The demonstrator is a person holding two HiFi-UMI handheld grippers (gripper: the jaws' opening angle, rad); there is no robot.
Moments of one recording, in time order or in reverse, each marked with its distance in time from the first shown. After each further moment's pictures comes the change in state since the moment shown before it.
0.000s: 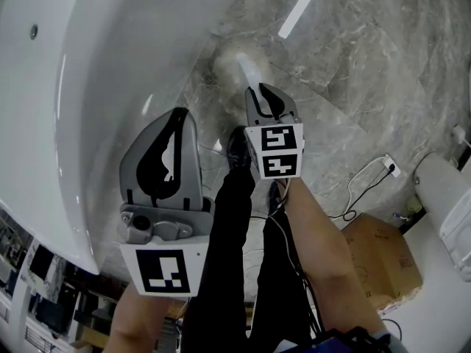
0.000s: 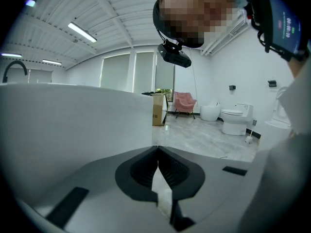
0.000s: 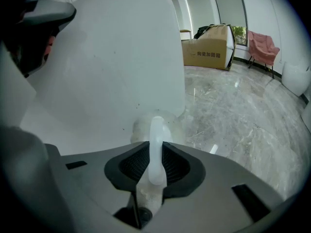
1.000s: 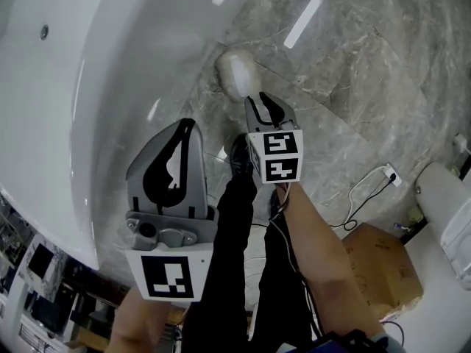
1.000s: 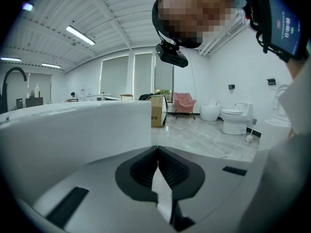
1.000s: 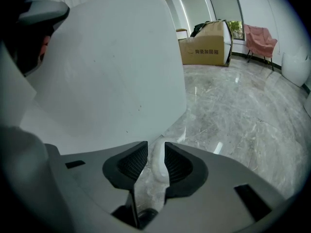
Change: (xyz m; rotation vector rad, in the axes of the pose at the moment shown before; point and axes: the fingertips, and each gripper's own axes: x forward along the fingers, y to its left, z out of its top) left arm -0.010 -0.007 0.012 0.020 -0.008 0.006; right arm -0.002 0.007 -0.004 0.053 -0.005 0.042
